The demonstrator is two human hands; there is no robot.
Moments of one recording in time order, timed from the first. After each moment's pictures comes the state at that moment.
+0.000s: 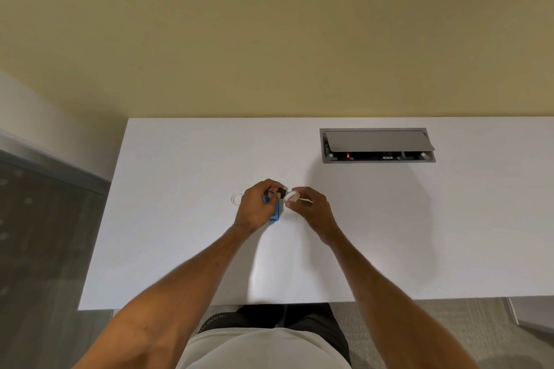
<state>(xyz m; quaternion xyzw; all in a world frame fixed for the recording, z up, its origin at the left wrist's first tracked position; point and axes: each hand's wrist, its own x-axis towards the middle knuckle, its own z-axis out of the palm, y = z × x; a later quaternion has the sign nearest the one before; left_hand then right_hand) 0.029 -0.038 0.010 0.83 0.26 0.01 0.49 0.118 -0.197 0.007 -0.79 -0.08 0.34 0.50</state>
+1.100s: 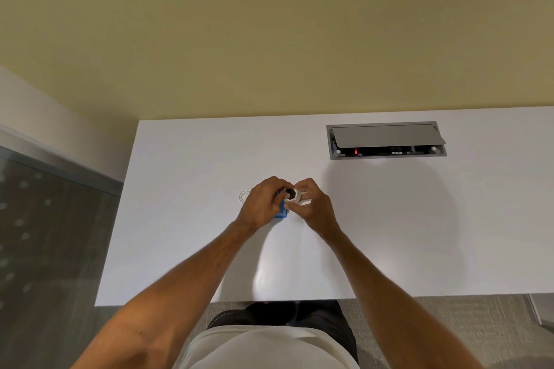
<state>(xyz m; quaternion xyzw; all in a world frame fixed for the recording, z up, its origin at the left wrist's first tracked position) 0.027 -0.033 0.022 0.90 0.17 -0.03 0.40 0.106 -0.189 0.011 -0.84 -0.21 0.25 0.44</state>
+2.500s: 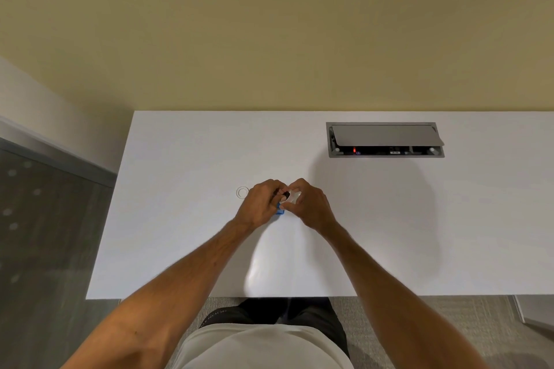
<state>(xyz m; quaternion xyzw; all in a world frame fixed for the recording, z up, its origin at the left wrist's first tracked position) 0.021 -0.033 0.023 0.89 0.19 -0.07 0.42 0.114 -0.177 0.004 -0.88 -0.26 0.28 0.28</state>
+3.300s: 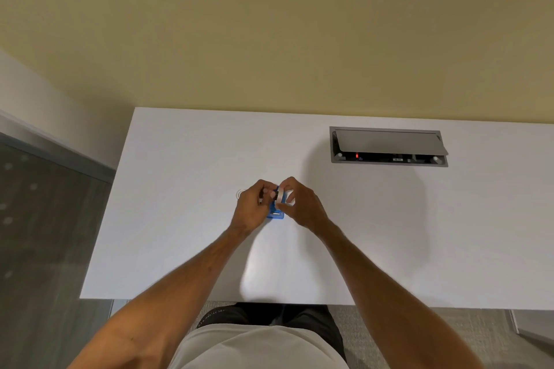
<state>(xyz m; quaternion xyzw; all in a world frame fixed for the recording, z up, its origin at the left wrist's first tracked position) 0.014 -0.024 -0.003 0.79 0.33 0.01 0.52 0.122 -0.153 0.000 -0.86 -0.32 0.30 0.27</state>
